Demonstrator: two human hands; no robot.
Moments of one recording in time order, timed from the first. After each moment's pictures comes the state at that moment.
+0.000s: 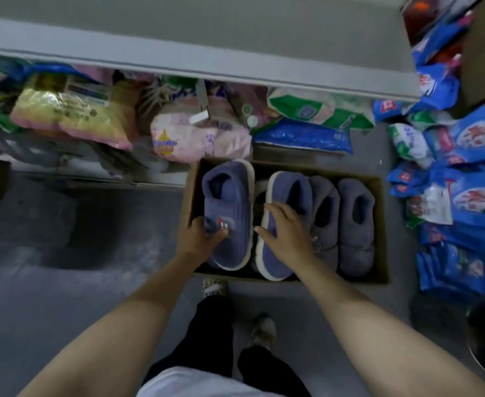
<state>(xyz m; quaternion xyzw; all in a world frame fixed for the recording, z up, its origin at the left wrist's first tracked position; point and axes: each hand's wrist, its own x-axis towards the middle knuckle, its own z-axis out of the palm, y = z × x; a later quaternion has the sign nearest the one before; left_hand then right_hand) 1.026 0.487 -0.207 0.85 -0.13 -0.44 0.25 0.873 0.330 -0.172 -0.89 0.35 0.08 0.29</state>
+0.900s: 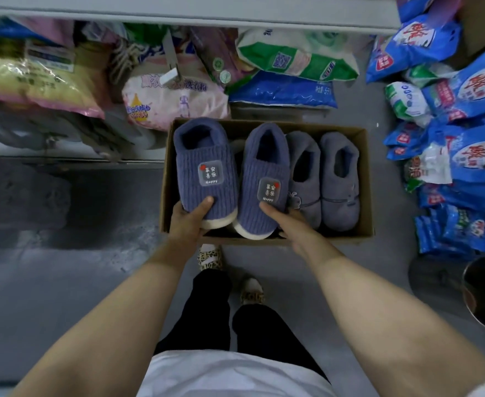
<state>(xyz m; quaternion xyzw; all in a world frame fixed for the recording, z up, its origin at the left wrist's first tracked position) 0.946 0.495 -0.212 0.64 0.11 -0.46 0.61 0.781 0.336 -0.219 -0.47 0.56 0.02 0.68</state>
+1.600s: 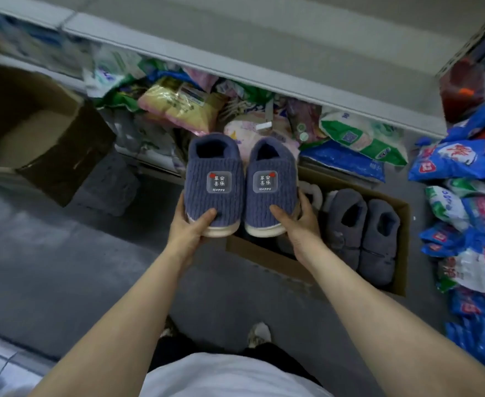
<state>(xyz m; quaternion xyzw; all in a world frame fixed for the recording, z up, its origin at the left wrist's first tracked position) 0.960 0.650 -0.117 0.62 0.07 -0.27 0.73 0.858 0.439 -0.105 -0.58 0.39 -0.12 0.70</state>
